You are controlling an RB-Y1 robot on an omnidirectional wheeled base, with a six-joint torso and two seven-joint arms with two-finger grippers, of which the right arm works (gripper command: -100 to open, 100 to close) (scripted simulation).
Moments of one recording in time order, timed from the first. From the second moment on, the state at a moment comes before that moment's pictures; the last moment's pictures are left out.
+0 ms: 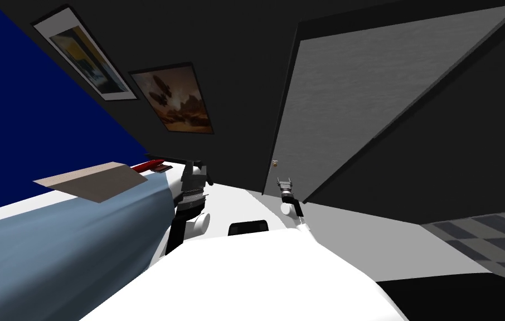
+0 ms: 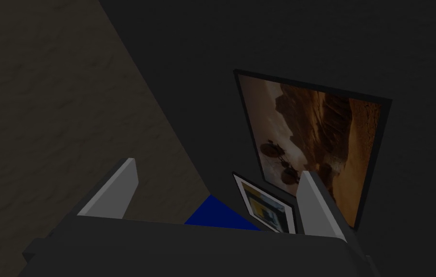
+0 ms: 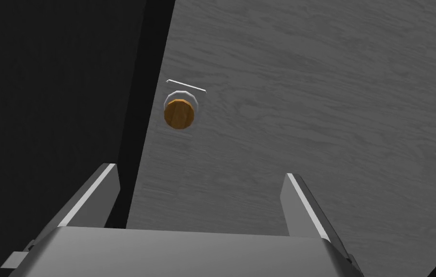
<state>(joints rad) 0.20 -0.24 0.06 -1.53 -0.87 -0.46 -0.72</state>
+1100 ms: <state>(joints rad) 0.15 -0.29 0.04 -1.40 -1.04 -0.43 -0.86</state>
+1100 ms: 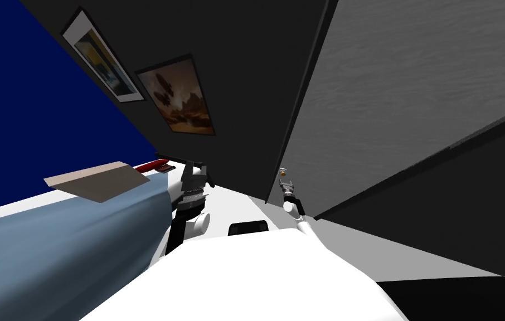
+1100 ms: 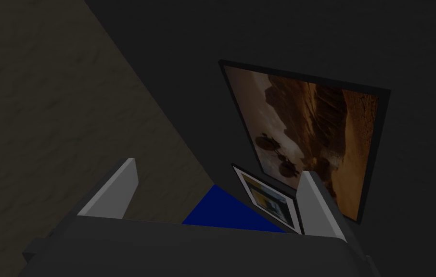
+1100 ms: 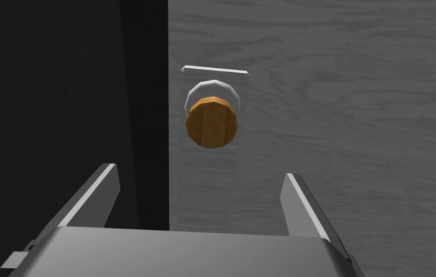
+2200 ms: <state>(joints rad) 0.15 -0.34 0.01 -1.34 -1.05 -0.44 -0.91</state>
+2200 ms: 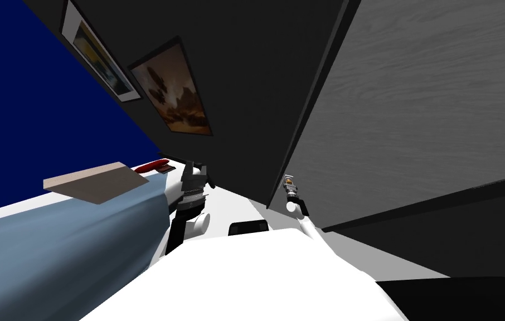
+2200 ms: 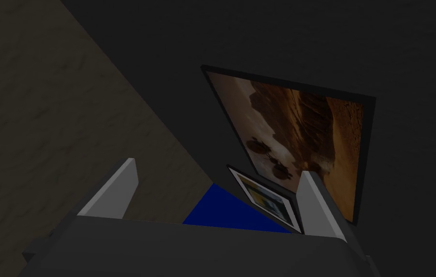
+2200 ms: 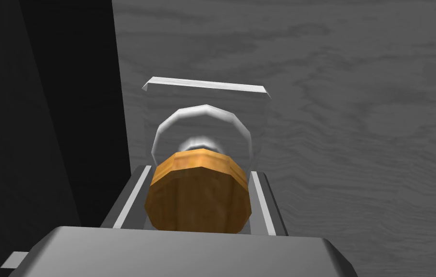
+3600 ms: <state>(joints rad) 0.20 -0.45 0.12 -1.38 -1.04 -0.47 -1.04</state>
